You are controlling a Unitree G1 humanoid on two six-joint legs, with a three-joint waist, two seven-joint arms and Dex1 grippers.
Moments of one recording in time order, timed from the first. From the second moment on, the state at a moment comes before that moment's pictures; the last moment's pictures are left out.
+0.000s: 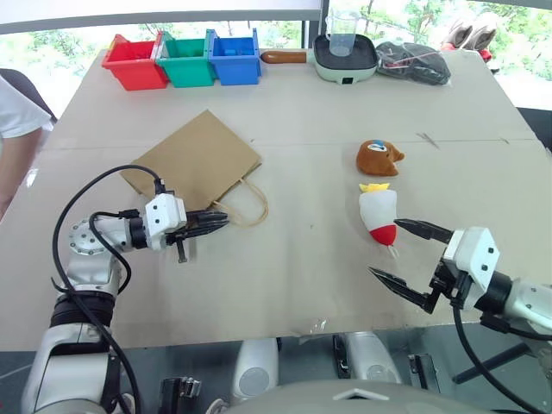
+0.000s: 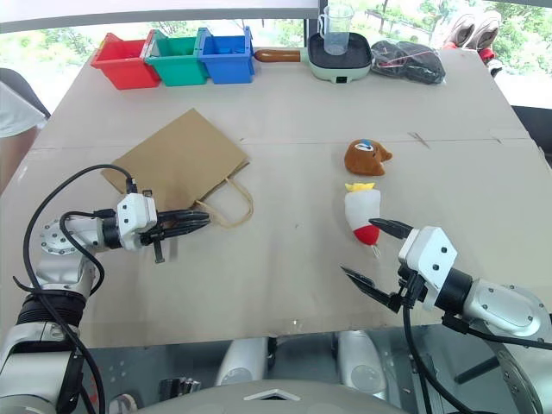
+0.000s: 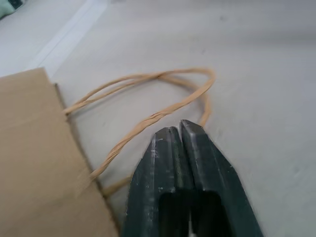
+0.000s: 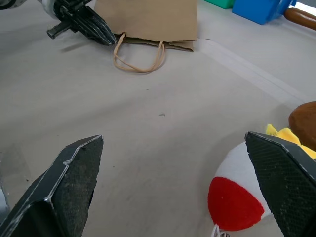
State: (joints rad) left arm -0.33 0.77 0.08 0.50 -0.33 -0.40 -1.38; right arm 0.30 -0.69 -0.16 -0.84 0.49 0.43 0.71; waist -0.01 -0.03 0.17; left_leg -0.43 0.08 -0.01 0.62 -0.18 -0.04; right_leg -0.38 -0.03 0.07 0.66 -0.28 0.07
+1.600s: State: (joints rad) left arm -0.57 0.76 -0.05 0.65 -0.11 -0.59 -1.33; right arm 0.22 -0.61 -0.01 -0.83 0.40 0.38 0.66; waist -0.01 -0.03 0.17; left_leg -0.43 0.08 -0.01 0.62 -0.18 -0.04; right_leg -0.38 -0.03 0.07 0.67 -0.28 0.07
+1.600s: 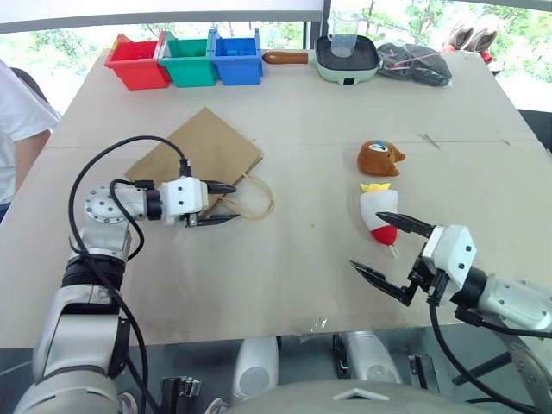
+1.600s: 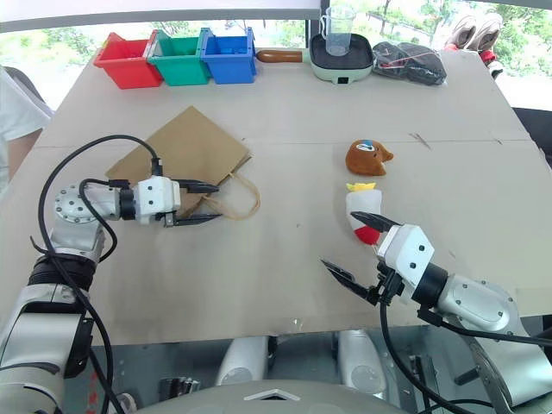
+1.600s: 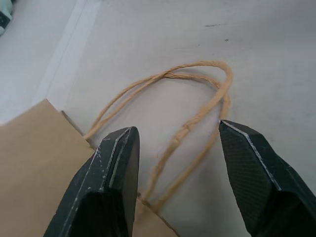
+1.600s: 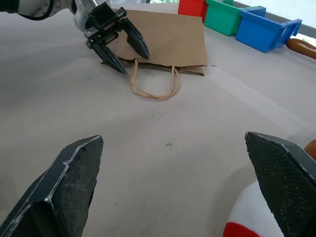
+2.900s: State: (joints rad) left arm -0.44 0.42 -0.04 -0.08 -0.57 0.17 -1.12; right arm -0.45 -0.13 0.38 0.06 0.20 0.33 0.65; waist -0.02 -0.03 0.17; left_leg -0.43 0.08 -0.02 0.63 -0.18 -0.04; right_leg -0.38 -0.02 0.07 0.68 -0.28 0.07
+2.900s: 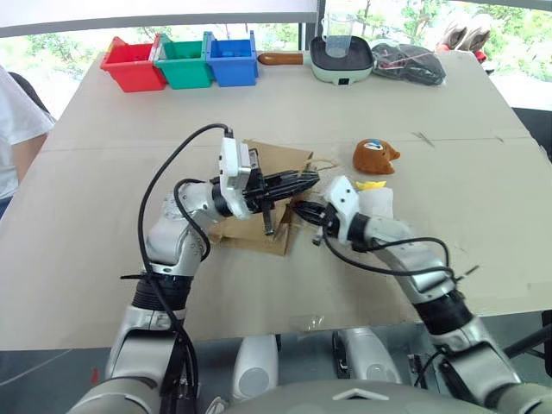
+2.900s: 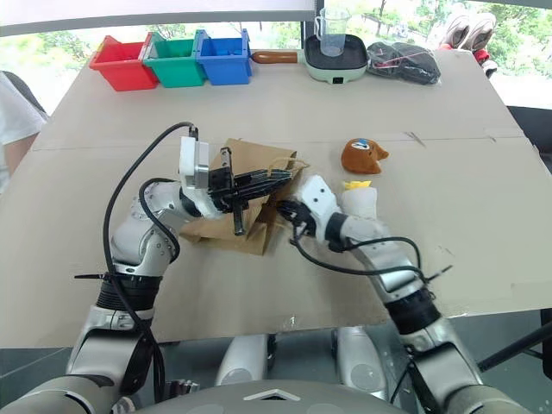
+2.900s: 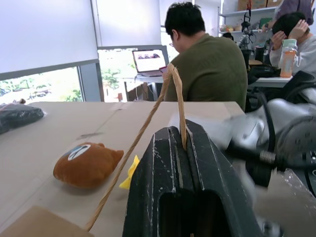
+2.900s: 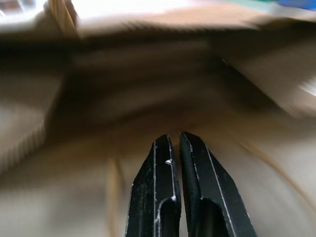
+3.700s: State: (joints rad) left arm -0.46 0.41 0.14 -0.14 -0.47 0.27 -0.62; right arm -0.64 0.13 0.39 0.47 -0.05 0.23 0.35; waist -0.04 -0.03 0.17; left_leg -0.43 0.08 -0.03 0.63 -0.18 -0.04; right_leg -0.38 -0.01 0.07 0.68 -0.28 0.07
